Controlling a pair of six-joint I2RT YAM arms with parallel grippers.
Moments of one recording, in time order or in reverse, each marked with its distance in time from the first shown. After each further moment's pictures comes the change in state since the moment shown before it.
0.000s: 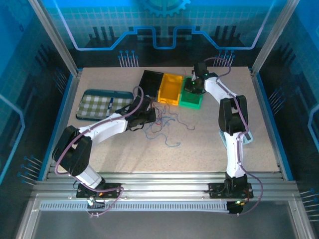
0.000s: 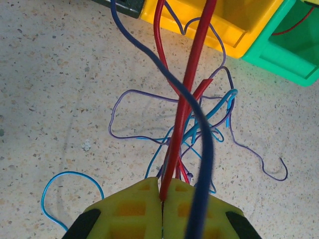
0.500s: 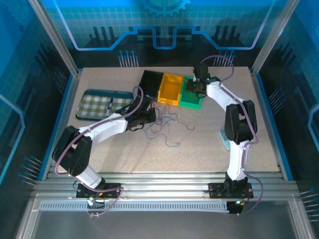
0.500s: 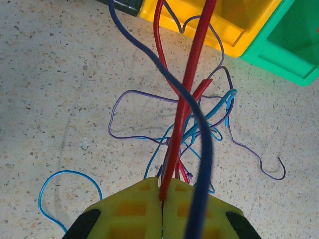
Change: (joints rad) left arm 0.000 0.000 -0.002 0.003 0.007 -0.008; right arm 0.043 -0.210 -0.219 0.130 0.212 -0.116
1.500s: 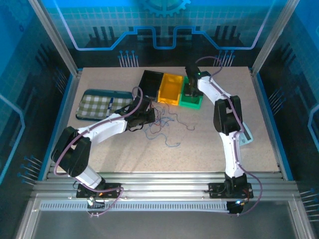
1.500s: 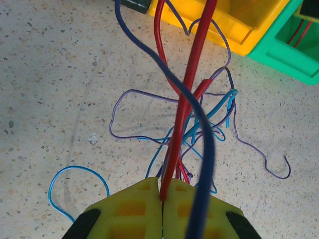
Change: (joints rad) left arm 0.000 -0.012 -0.002 -0.028 -0.015 -0.003; right arm 0.031 0.226 0.275 -0.347 0.153 -0.056
